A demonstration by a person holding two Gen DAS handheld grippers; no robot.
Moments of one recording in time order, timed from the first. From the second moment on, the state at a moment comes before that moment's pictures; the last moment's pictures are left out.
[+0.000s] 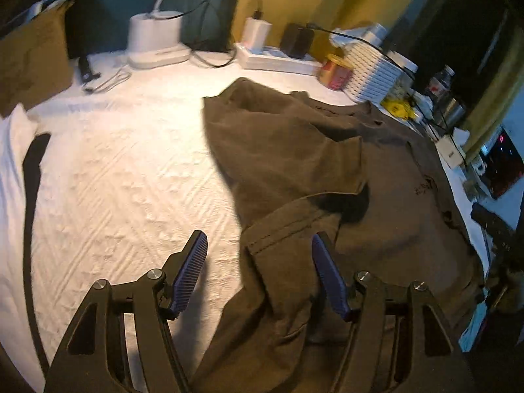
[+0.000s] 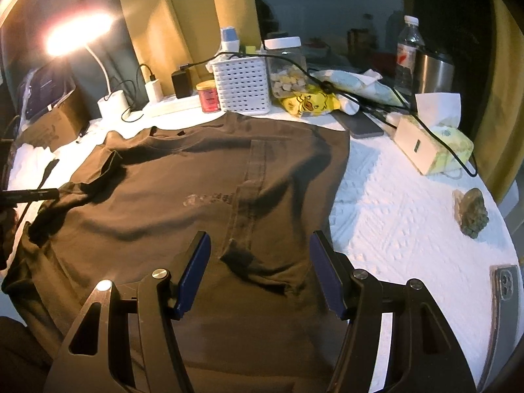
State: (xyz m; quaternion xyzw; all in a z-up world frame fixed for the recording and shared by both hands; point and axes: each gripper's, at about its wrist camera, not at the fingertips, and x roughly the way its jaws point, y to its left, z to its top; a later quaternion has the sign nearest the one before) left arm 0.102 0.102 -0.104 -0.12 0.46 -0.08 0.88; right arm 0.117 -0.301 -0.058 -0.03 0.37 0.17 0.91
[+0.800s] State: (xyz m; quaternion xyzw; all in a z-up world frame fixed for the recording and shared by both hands) left arm 0.082 0.004 -0.090 0.07 0.46 -0.18 0.87; right arm 0.108 -0.311 -0.064 -0.03 0.39 0.16 0.91
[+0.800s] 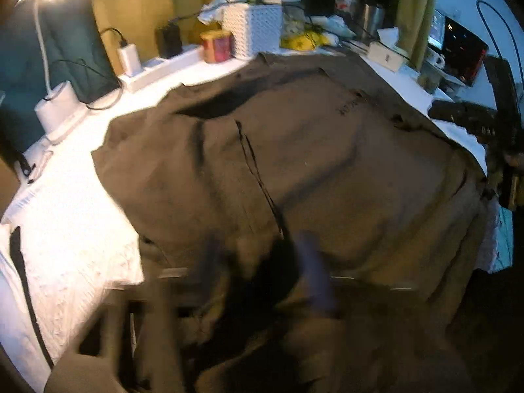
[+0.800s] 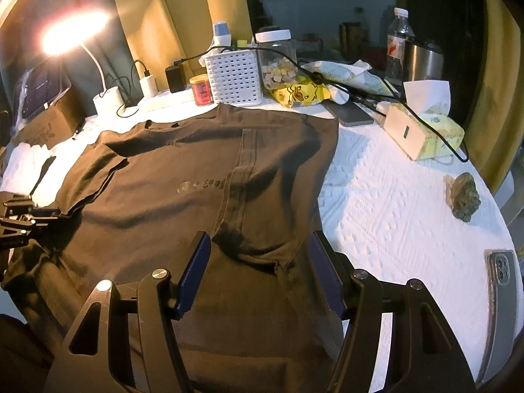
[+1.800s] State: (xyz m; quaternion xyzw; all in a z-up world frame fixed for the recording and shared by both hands) left arm 0.052 0.031 -0.070 -0.01 0.42 -0.13 0.90; right arm 0.075 -0.327 -0.051 -0.04 0.37 0.13 0.92
